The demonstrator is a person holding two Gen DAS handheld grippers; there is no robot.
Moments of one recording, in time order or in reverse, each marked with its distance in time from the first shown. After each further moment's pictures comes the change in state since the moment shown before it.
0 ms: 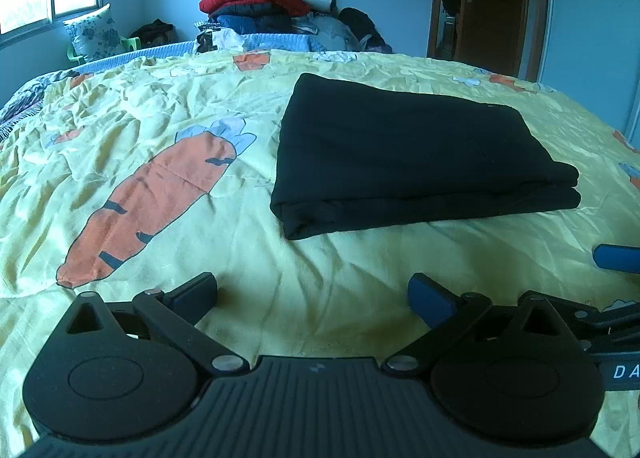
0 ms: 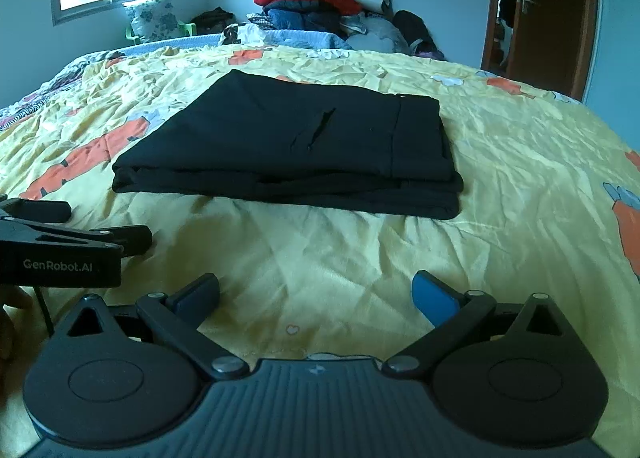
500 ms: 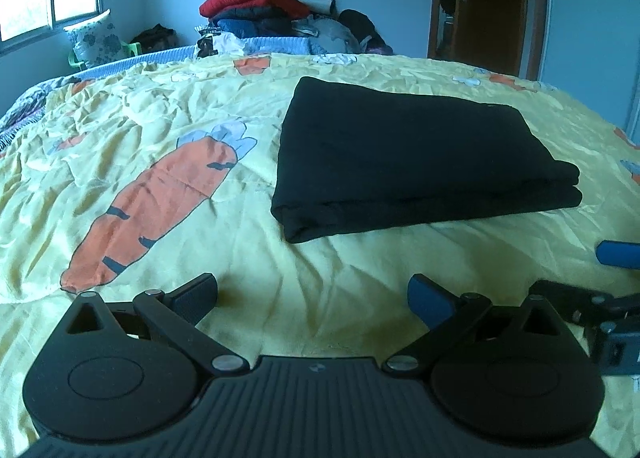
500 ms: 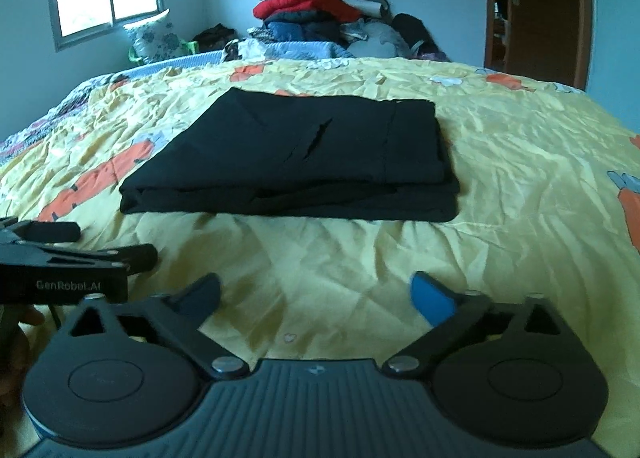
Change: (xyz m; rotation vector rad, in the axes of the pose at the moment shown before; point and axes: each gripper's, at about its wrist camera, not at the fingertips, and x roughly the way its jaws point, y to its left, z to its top) left arm -0.001 -0.002 0.001 0.010 -0.006 0.009; right arm -0.005 -0.010 0.001 0.055 -0.028 0.052
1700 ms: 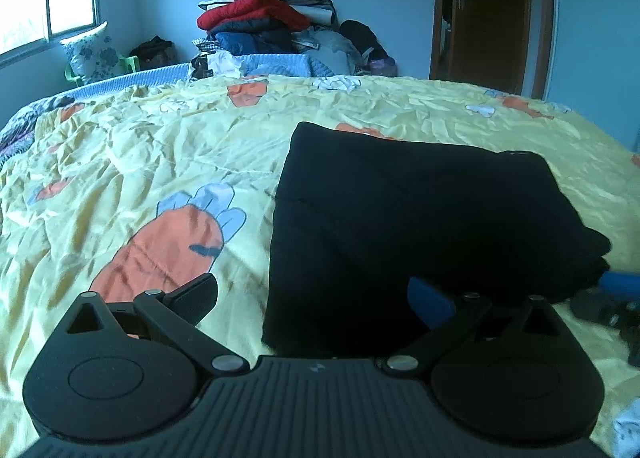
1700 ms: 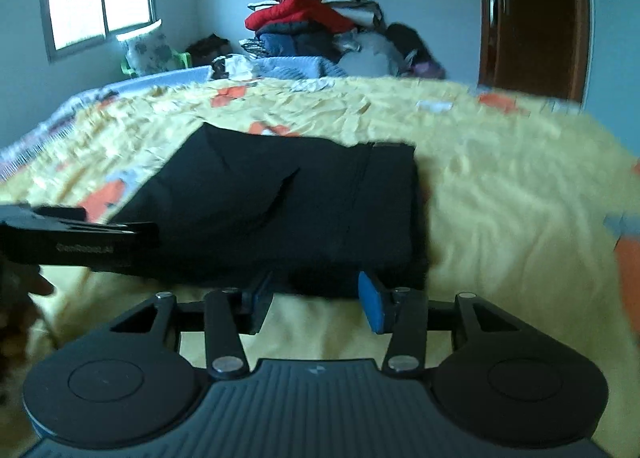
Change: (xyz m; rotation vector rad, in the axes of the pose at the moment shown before) left arm 0.036 -0.002 0.059 0.004 -0.031 0.007; right arm 0.015 -0.033 0.041 0.042 -0.022 0.019
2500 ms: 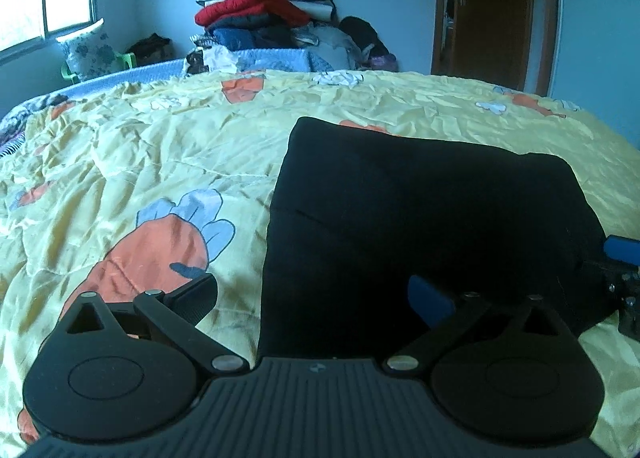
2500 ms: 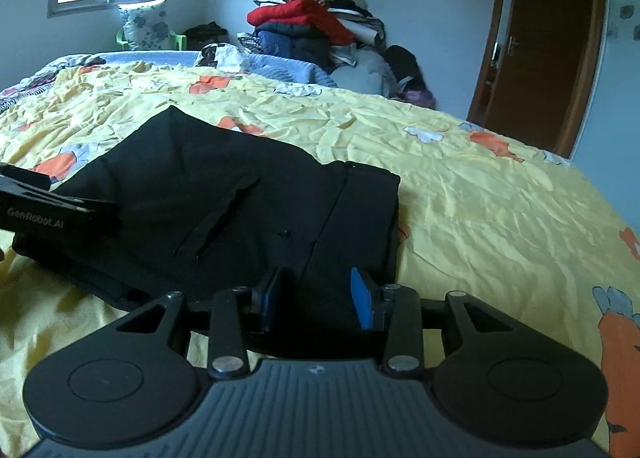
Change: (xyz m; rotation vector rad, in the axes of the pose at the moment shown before) left arm 0.038 -0.002 0.010 0.014 0.002 0.009; right arm 0.042 -0.003 0.016 -0.202 -0.039 -0.144
